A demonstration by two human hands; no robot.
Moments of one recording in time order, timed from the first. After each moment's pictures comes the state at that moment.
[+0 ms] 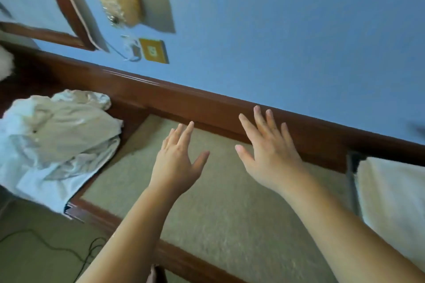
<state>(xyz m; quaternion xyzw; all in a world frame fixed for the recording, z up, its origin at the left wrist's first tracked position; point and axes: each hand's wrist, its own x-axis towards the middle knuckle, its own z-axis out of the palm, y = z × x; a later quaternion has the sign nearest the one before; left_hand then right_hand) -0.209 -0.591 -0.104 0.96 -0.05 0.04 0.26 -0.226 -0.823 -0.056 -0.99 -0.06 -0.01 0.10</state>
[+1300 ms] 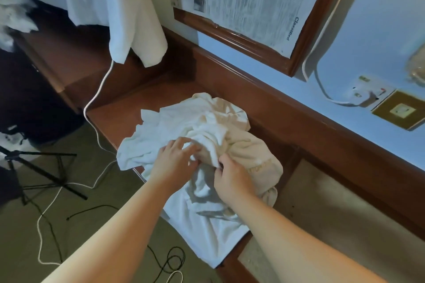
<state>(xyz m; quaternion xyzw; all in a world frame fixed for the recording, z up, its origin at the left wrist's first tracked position) -0.018 0.022 -0.173 0.98 0.04 0.05 0.16 -0.001 -0.163 -0.159 -0.93 -0.11 0.13 0.32</state>
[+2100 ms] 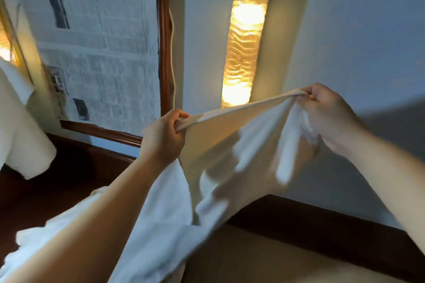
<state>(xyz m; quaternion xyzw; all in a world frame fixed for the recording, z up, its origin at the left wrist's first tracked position) 0.062 -0.227 0.126 0.85 -0.18 0.32 0.37 -0.028 -0.545 0.220 -0.83 0.02 -0.30 0.46</state>
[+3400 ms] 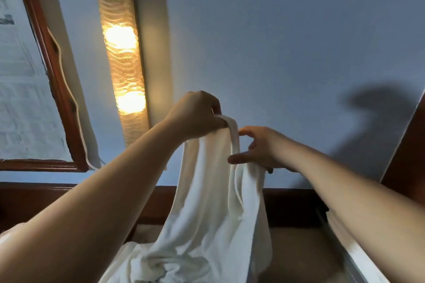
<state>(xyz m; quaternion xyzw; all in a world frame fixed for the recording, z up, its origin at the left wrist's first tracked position) -0.090 -0.526 0.247 0.86 -0.39 0.21 0.25 -0.226 -0.696 0.217 -0.95 0.09 -0.04 0.29</state>
